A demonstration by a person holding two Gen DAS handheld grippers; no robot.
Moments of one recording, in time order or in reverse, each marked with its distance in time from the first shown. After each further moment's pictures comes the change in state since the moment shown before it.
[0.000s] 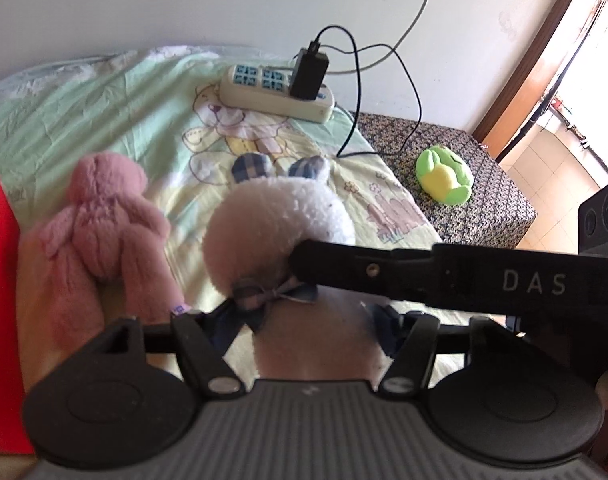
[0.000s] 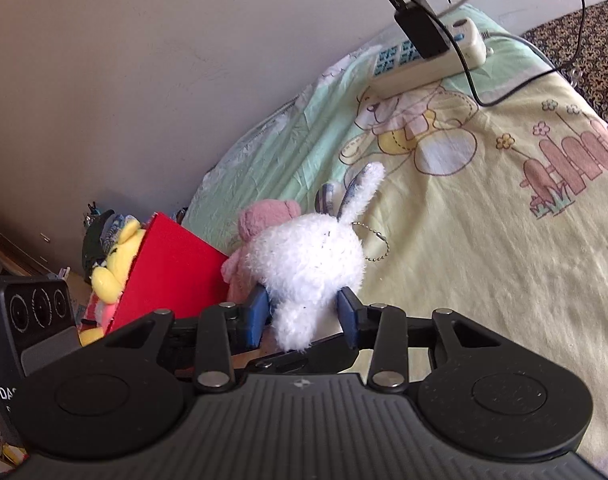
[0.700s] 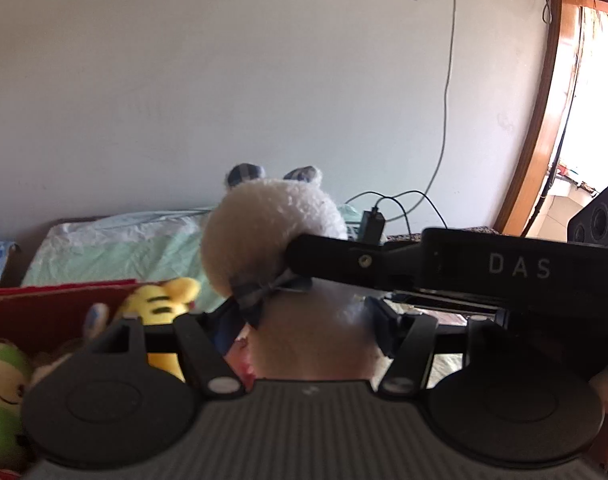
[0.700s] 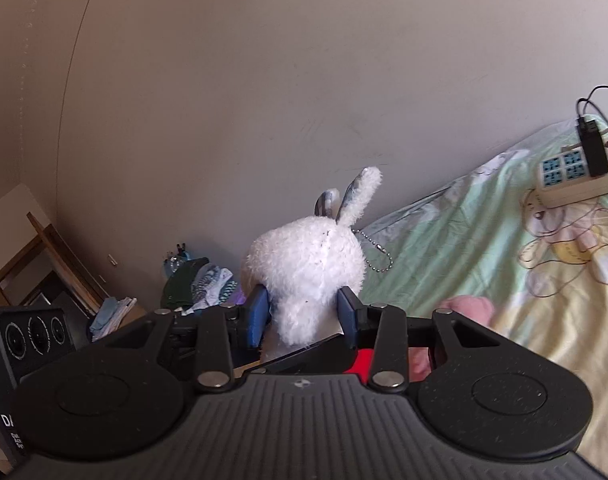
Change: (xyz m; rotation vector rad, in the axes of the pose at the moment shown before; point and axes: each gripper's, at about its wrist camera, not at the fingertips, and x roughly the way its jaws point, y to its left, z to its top) left arm -0.180 0.076 0.014 0.091 -0.354 0.130; right arm 0.024 0.165 0.005 -0.173 -0.217 0.222
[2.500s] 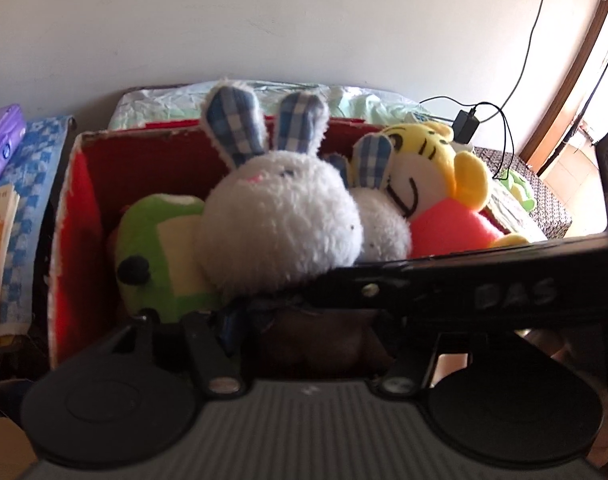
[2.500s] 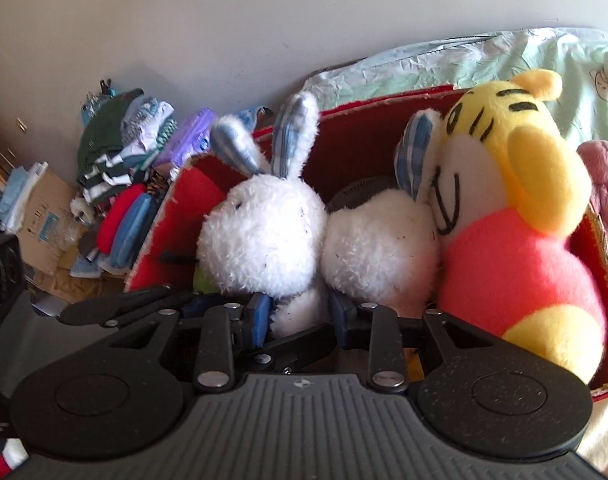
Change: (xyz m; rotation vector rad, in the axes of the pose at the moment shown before) left arm -0.026 0.232 -0.065 -0.084 0.312 -0.041; right arm 0.180 0.108 -0.110 -0.050 0.415 -0.299
